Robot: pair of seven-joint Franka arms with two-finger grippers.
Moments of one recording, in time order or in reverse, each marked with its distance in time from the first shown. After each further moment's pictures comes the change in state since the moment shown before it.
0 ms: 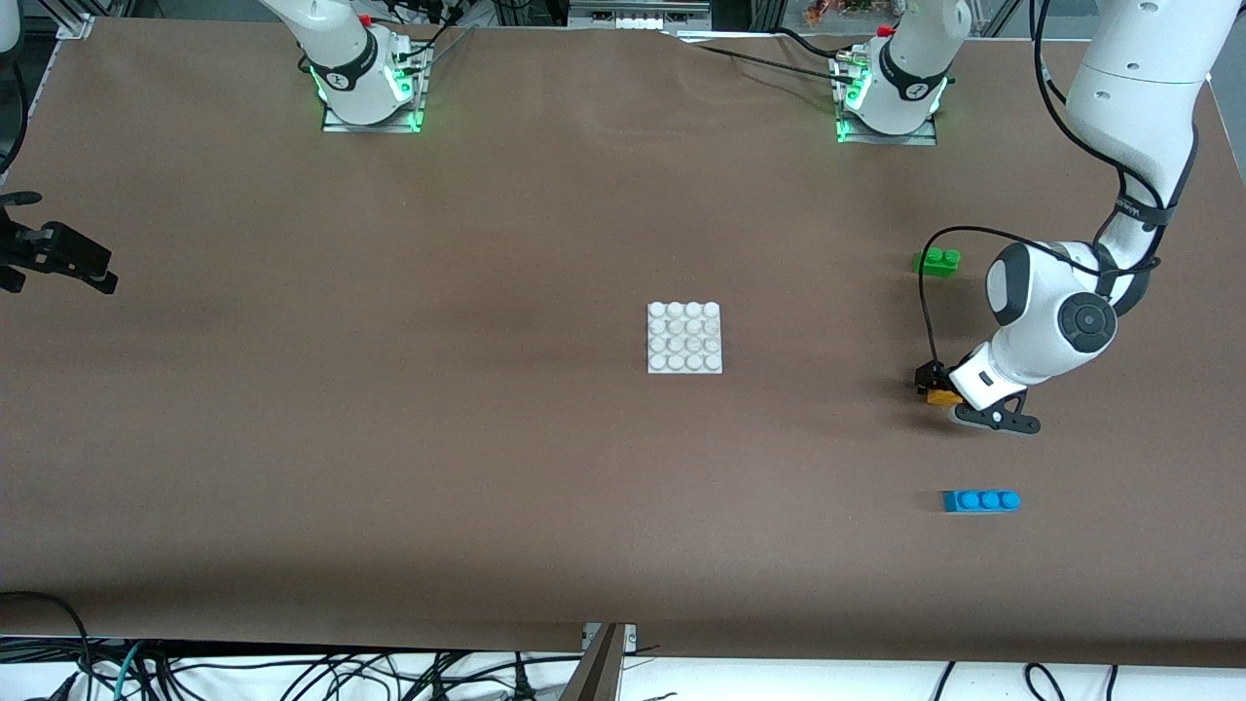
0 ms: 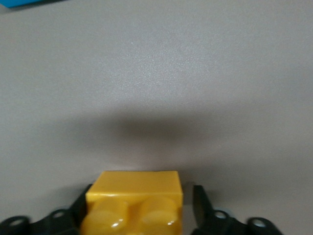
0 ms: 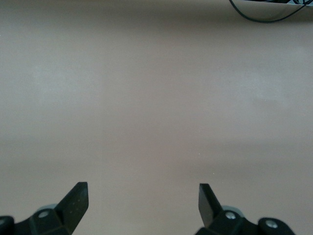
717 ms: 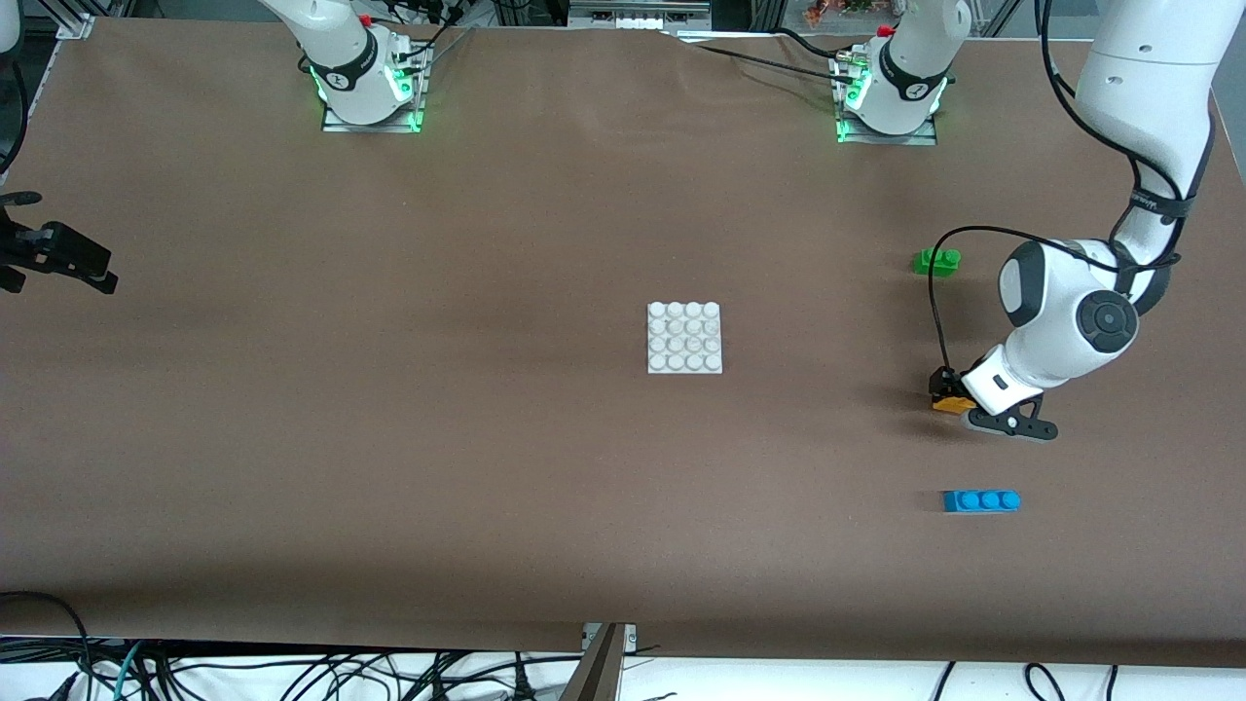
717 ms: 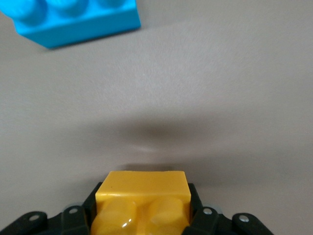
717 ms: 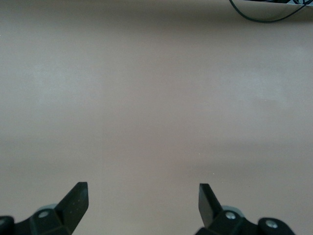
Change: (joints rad) left arm -0.002 -0.050 -0.007 0.064 0.000 -0.101 -0.001; right arm 0.000 0.000 0.000 0.000 0.000 0.000 0.000
